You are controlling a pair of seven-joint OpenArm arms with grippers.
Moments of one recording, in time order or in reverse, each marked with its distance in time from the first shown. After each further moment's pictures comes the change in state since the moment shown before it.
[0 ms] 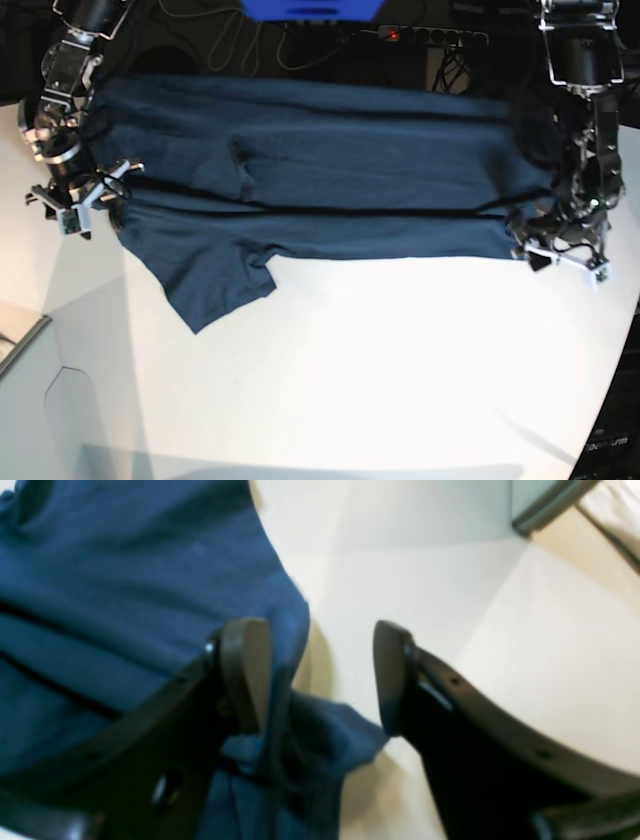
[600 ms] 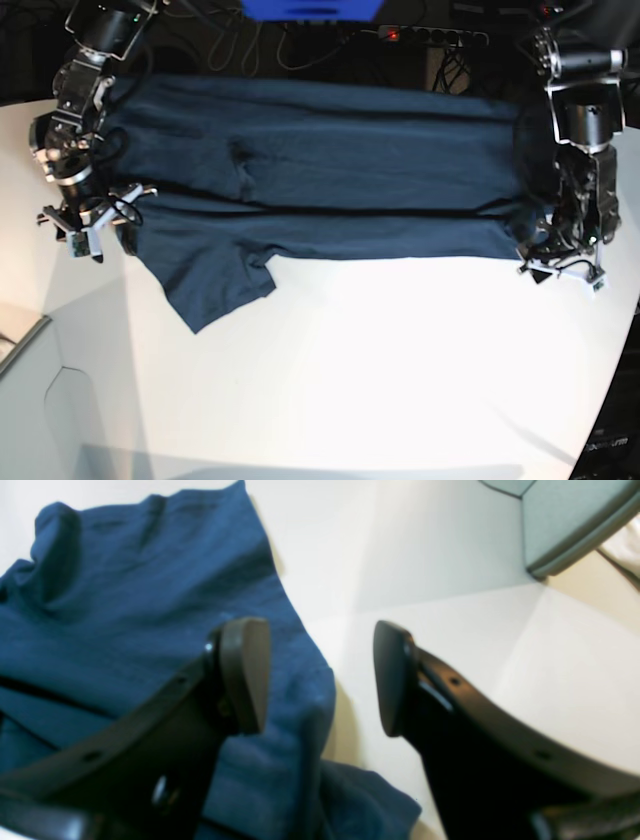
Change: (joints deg) left arm -14.3 0.0 -0.1 -24.3 0.5 0.0 -0.6; right arm 4.5 -2.5 0.0 -1.2 -0.2 0.0 -0.2
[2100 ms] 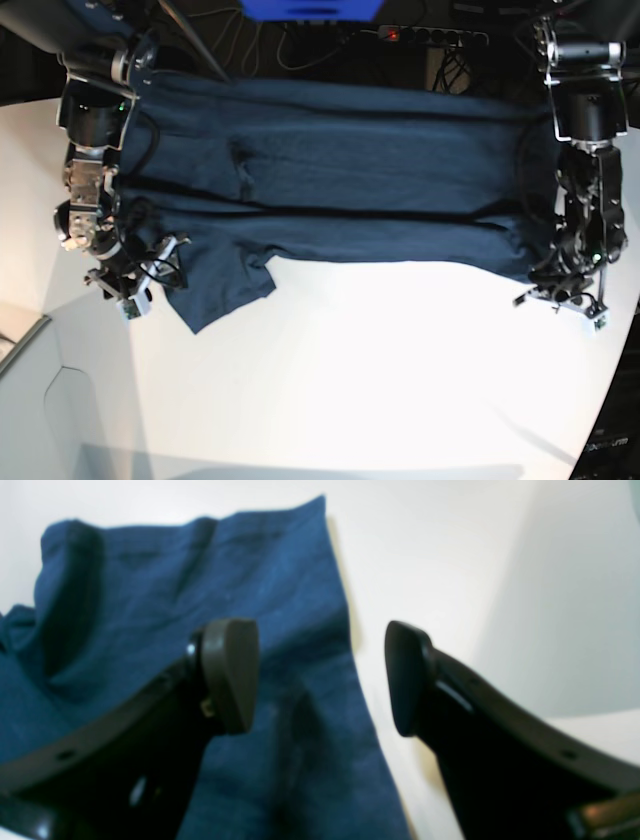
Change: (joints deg) left arm 2.7 -0.1 2.5 16.6 -0.5 0.0 2.8; right arm 18.0 6.0 -12.5 -25.1 -0.2 0.0 -6.9
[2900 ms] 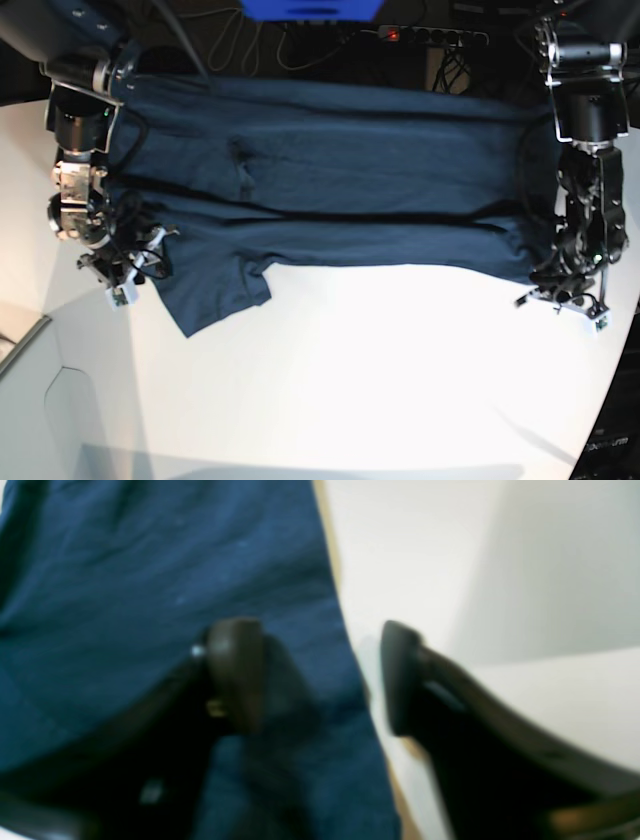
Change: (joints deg) left arm -0.1 -0.2 0.0 -0.2 0.0 0.0 -0.4; right arm 1.7 3.7 -1.6 -10.1 1.6 -2.6 1.9
